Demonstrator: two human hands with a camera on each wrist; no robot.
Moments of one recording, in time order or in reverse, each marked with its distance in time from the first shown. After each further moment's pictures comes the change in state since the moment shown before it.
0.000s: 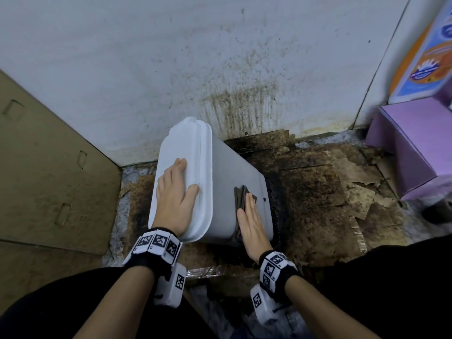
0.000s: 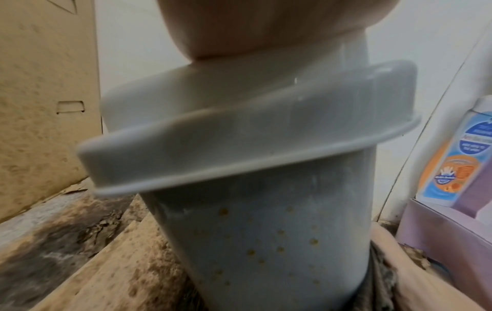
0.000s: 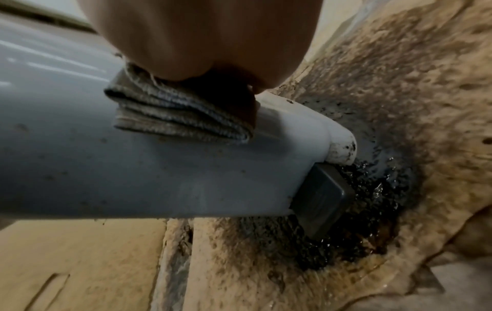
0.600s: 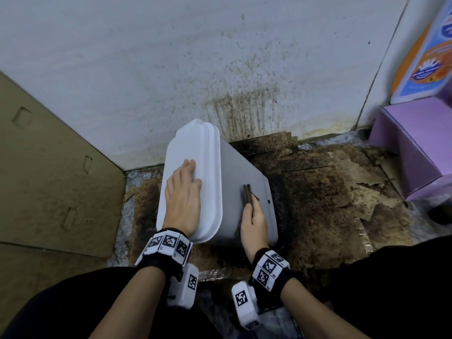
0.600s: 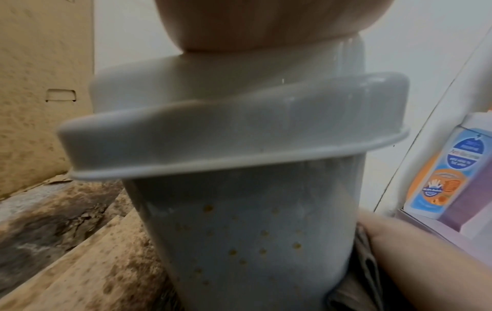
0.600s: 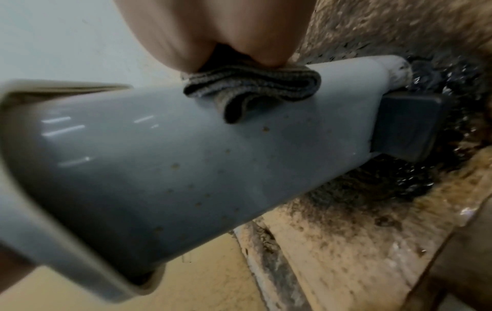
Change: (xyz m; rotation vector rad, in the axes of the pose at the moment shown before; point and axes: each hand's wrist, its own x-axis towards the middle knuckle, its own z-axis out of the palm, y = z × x) left_hand 0.002 0.015 0.006 -0.065 -0.001 -0.074; right_hand 0.000 -0.045 0.004 0.494 0.359 0.120
